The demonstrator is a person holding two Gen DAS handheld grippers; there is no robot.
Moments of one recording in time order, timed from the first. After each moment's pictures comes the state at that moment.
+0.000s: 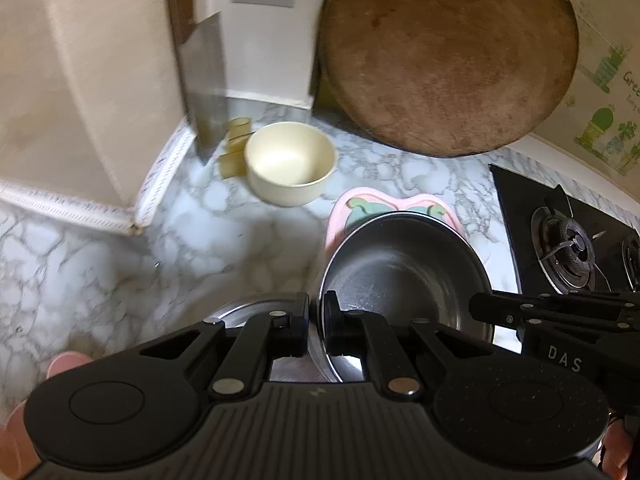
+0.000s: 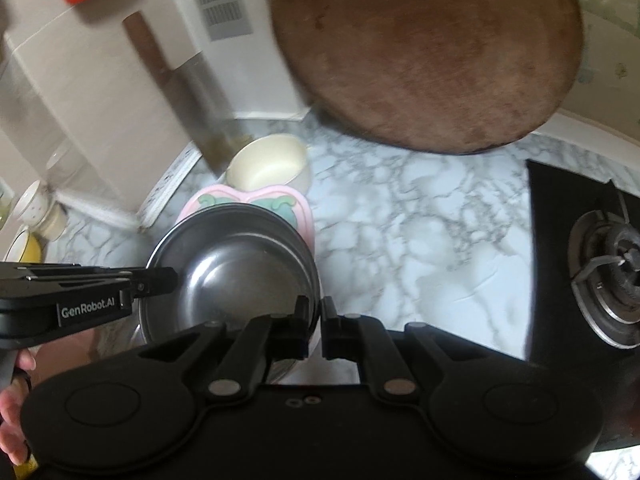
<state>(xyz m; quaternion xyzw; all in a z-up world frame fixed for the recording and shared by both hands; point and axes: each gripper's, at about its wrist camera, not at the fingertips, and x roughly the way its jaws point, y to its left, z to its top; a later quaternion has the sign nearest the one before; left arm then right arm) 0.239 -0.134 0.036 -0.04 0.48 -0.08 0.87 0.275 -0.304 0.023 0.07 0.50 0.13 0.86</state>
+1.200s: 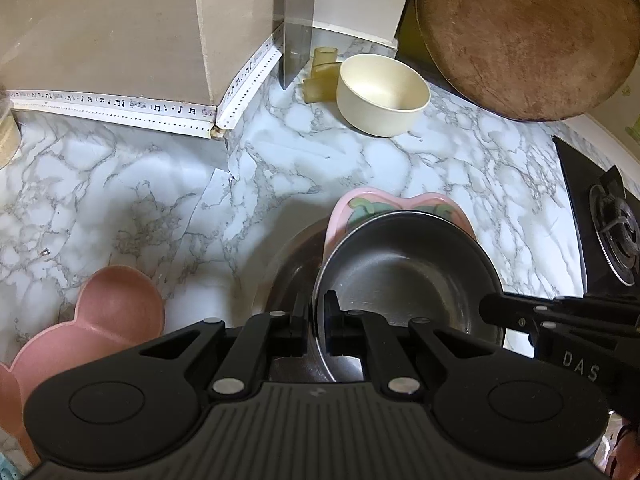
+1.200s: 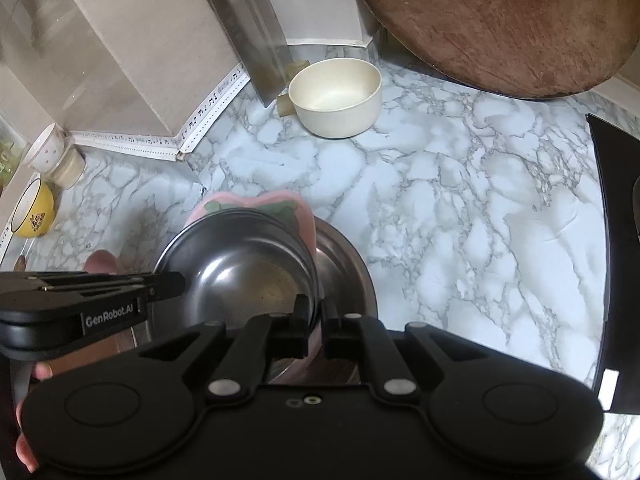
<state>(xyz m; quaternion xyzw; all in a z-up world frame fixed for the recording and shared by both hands) 0.216 -0.075 -0.024 -0.05 0.52 -0.03 0.85 0.253 -0.233 -0.023 0.06 0.54 0.16 0.82</state>
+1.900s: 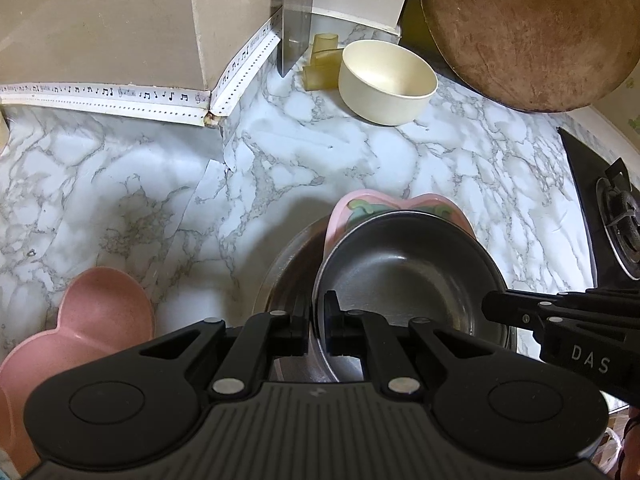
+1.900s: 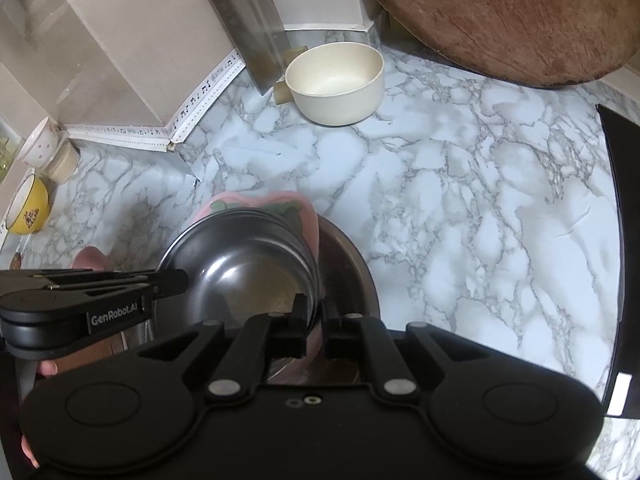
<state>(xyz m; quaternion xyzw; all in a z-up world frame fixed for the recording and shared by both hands) 0.225 -0.072 -0.044 -0.06 0.53 -0.04 0.85 0.262 -0.231 -0.039 0.07 0.55 0.16 0.81</state>
